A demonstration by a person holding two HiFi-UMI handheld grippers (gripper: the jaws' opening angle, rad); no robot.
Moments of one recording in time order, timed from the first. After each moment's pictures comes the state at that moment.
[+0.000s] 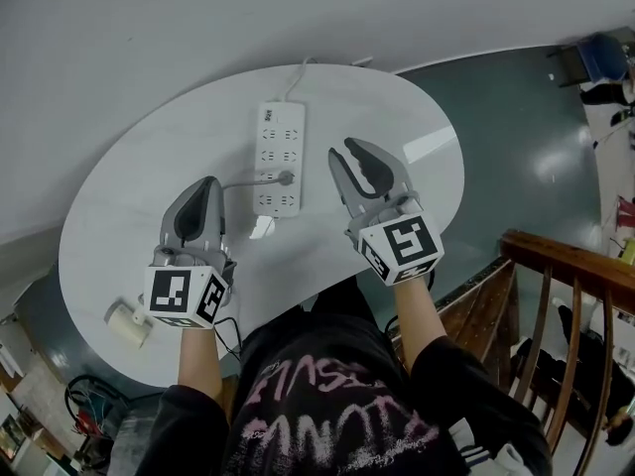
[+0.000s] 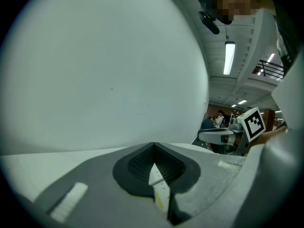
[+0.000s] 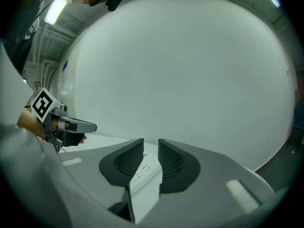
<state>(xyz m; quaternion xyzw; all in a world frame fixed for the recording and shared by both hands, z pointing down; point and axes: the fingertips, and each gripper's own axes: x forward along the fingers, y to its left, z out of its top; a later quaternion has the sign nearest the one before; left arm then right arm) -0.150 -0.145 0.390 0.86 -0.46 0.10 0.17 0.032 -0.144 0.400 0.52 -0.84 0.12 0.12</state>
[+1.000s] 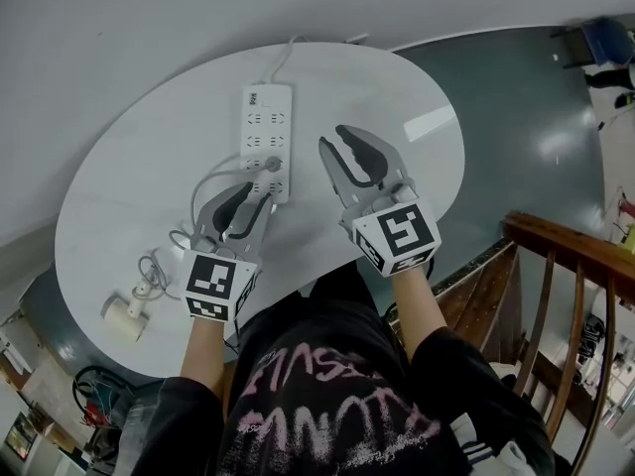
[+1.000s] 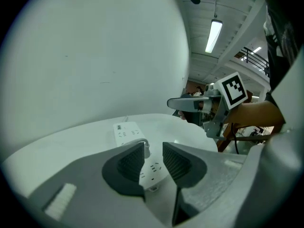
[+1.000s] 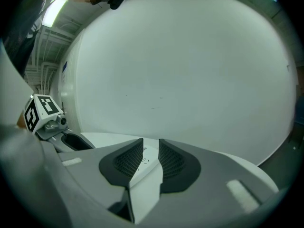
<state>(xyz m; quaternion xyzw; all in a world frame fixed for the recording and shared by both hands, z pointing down) -0.070 -0.088 0.459 0.89 -0.32 0.25 0.19 0.042 -0.137 0.417 0.51 -0.84 0.14 0.12</state>
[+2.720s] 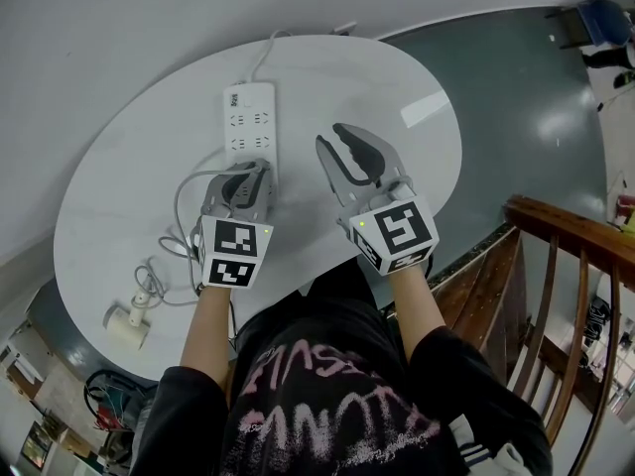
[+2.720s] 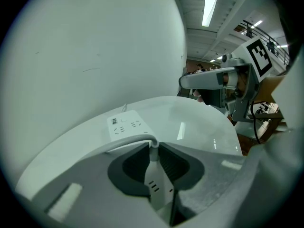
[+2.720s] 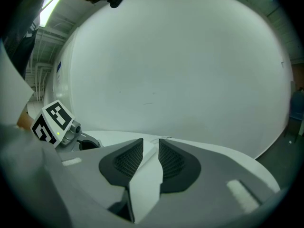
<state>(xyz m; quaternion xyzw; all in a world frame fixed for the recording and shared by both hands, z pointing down) -0.041 -0.120 0.514 0.87 -0.31 0.37 0.14 0.063 -0.137 0.436 0.53 -0.82 0.17 0.13</state>
